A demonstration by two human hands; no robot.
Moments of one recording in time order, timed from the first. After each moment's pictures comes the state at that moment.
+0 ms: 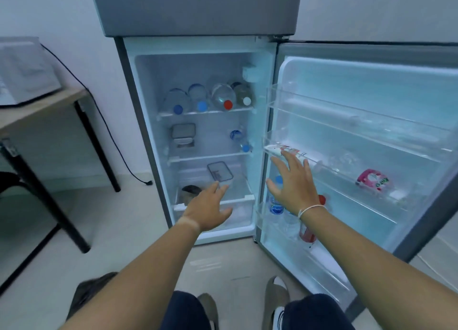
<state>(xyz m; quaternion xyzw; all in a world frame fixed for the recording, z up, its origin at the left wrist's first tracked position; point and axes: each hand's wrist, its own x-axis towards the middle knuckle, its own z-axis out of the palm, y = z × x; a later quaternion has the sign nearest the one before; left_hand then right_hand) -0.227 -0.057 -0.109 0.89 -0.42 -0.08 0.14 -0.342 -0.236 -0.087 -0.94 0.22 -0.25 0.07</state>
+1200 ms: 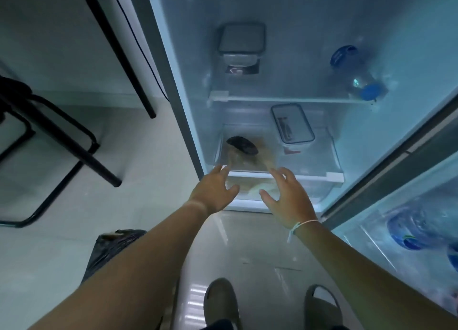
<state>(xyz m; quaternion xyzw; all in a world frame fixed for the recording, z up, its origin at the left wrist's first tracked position) 0.021 -0.070 -0.303 0.93 -0.19 -0.22 0.20 -0.065 -0.224 -0.323 -0.94 0.18 0.00 0.29</state>
